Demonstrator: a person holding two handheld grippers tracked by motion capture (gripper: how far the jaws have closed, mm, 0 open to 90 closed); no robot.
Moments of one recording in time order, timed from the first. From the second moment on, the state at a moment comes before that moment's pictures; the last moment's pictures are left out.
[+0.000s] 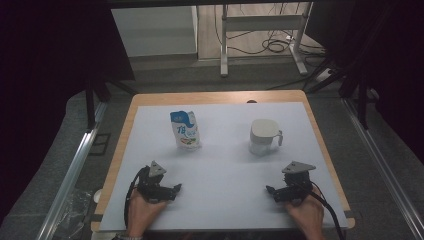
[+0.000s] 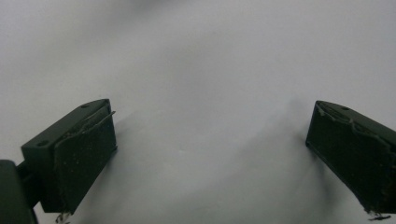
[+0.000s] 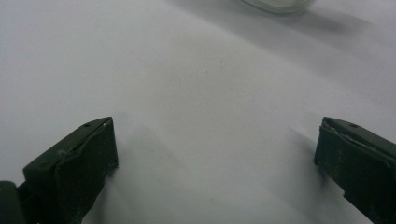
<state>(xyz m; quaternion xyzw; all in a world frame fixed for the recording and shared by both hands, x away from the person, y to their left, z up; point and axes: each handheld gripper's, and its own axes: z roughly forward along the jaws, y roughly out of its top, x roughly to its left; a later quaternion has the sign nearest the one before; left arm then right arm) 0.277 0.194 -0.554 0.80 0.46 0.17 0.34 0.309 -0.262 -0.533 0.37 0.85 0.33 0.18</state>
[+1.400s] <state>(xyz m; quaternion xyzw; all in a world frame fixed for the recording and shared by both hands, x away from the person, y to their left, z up) 0.278 0.195 -0.554 0.80 0.46 0.16 0.34 0.299 -0.259 -0.522 0.35 0.84 0.35 0.22</state>
